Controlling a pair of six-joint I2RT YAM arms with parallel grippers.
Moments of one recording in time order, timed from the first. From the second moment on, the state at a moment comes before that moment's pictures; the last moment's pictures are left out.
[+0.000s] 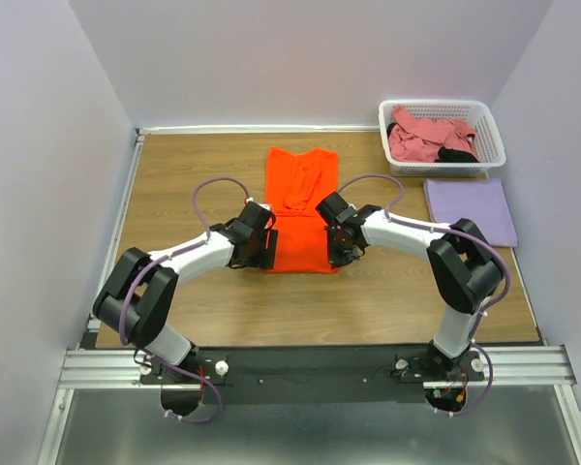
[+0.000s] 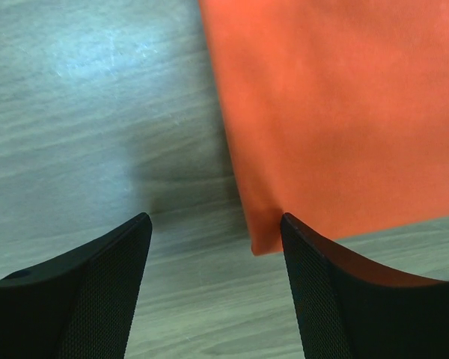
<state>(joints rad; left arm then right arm) -0.56 1.54 0.83 -0.37 -0.10 -0.37 0.70 1.82 1.15 -0.61 0.09 0.64</state>
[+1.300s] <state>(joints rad) -0.66 1.58 0.88 -0.46 0.01 -0.41 0.72 1.74 1.05 -0.60 -0.06 0.57</state>
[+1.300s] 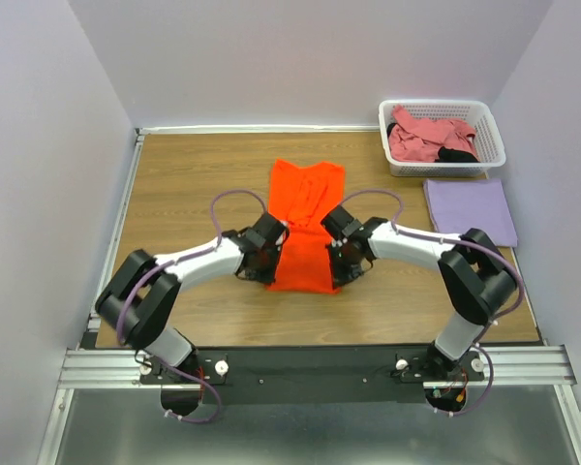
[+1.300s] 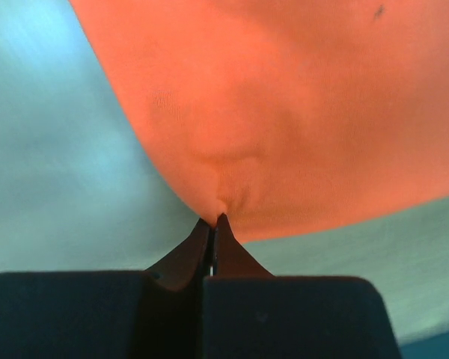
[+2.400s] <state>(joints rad) -0.53 1.37 1.19 -0.68 0.13 -0.33 0.54 1.73 1.68 -1.17 -0.13 0.28</state>
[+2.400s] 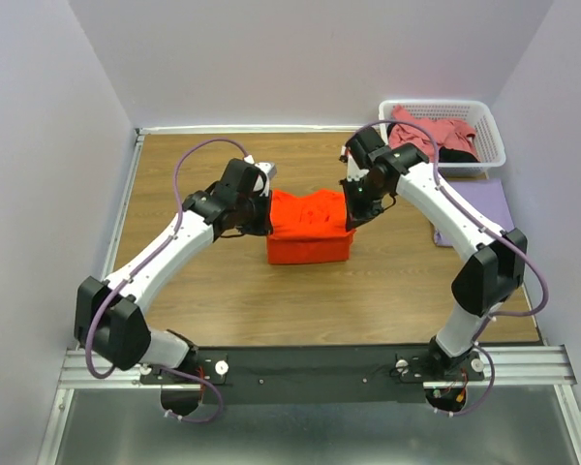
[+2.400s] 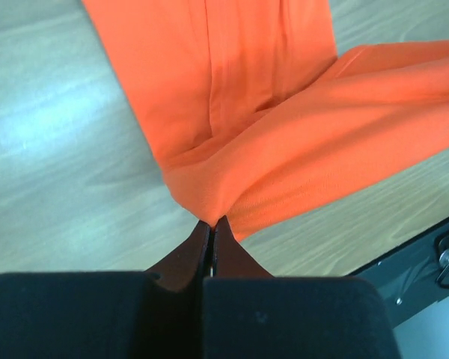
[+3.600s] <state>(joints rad) -0.48 1.24 1.03 -0.64 0.36 -0.32 0.48 1.68 1.43 -1.17 -0.60 0.21</state>
